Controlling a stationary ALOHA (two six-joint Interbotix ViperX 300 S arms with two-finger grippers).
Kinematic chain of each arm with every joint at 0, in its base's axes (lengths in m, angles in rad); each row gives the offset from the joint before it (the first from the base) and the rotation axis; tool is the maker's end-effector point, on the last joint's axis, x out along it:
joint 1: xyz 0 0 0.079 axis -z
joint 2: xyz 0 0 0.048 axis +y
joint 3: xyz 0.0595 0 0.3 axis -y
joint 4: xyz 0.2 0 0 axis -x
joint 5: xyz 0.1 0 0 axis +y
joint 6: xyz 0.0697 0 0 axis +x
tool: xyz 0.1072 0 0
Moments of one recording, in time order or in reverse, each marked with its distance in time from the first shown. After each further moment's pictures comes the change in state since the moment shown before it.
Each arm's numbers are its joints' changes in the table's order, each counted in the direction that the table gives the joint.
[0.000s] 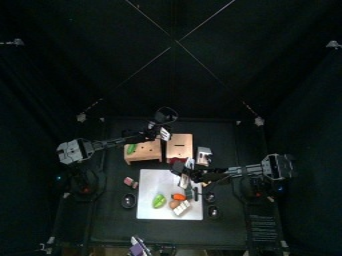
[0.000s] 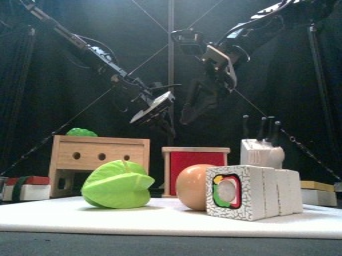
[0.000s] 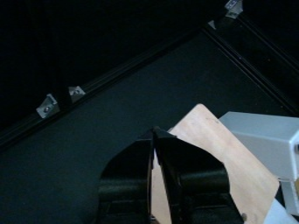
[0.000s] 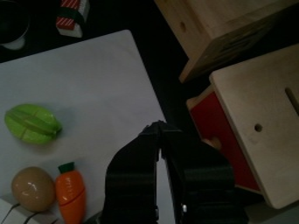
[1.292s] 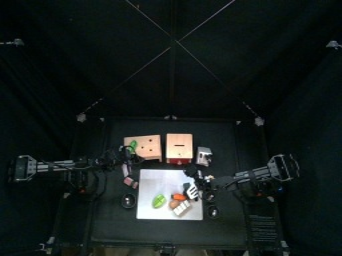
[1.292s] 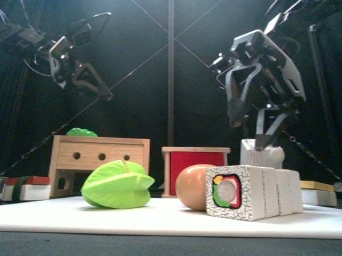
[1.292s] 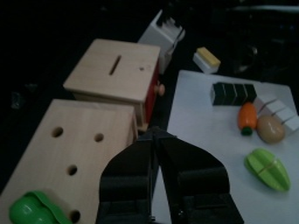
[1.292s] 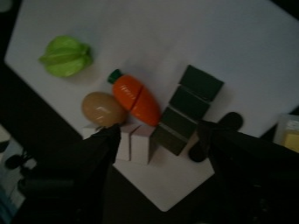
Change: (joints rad) left arm 0.293 -0.761 -0.736 -0.388 -0.112 -0.002; right arm -0.146 -0.058 -0.129 -0.549 0.120 0.359
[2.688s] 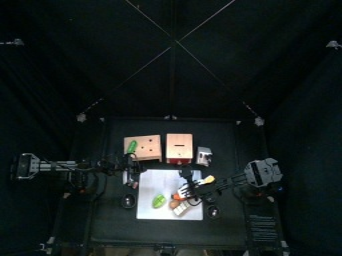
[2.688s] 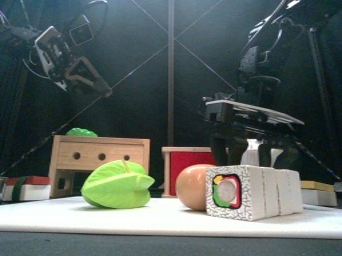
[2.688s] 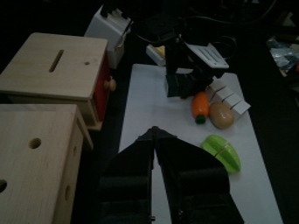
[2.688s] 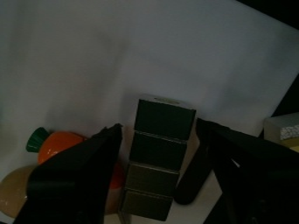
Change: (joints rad) left arm 0.054 0.037 -0.006 0.031 -0.149 -0.005; right arm -0.035 0.307 0.160 0.187 0.218 0.350
